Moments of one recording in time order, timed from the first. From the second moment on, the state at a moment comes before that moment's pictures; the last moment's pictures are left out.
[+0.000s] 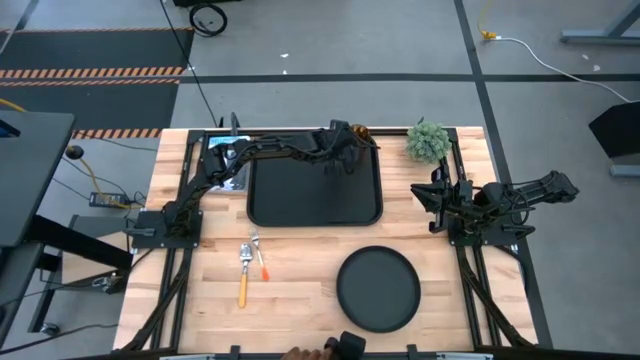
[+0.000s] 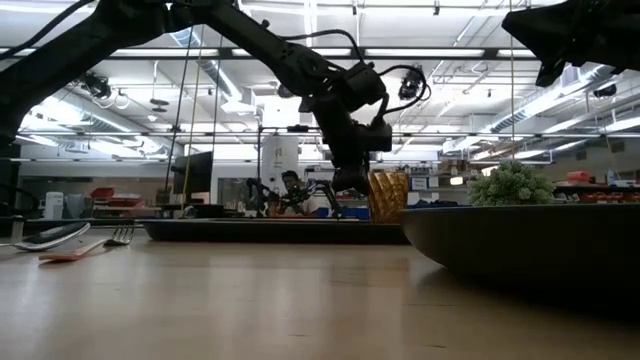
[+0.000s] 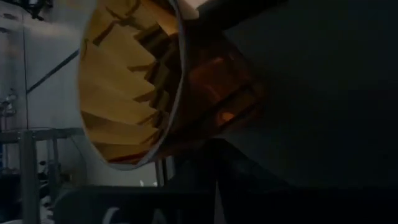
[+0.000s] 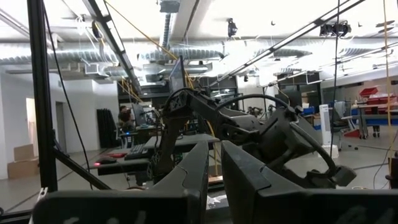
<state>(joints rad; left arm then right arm) 0.36 2.29 1.85 -0.39 -0.36 0.77 0.26 0.16 0.02 0.57 0.46 -0.13</state>
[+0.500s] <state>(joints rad) 0.36 2.29 1.85 -0.47 -0.31 0.67 0.26 0.16 0.02 0.57 0.46 -0.13</state>
